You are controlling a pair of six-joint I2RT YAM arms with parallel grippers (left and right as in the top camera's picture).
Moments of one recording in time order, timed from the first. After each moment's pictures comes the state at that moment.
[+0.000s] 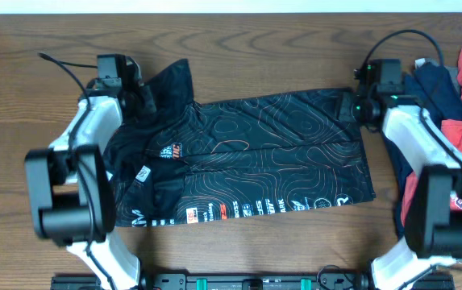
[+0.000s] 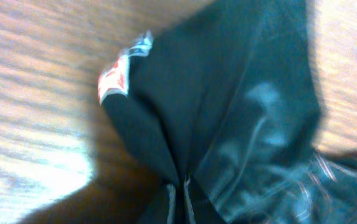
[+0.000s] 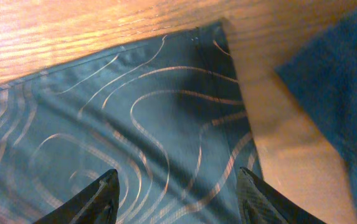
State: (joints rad) left arm 0.07 1.90 1.24 -0.44 0.18 -0.22; right arm 0.00 1.82 1.16 -0.43 -0.09 0.20
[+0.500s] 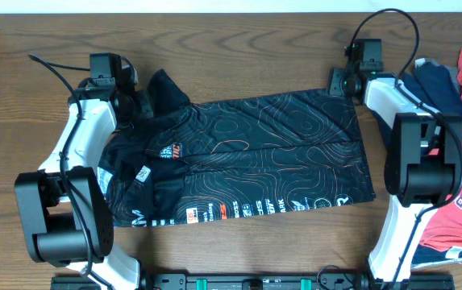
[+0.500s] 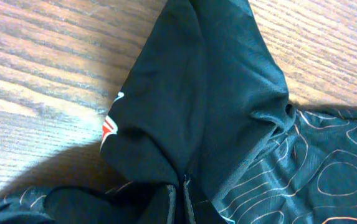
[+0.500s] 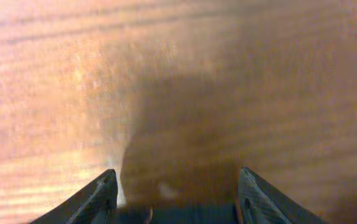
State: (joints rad) left arm 0.07 1.79 1.24 -0.62 0.18 -0.22; right arm 0.01 2.19 1.47 -0.27 -0.01 0.20
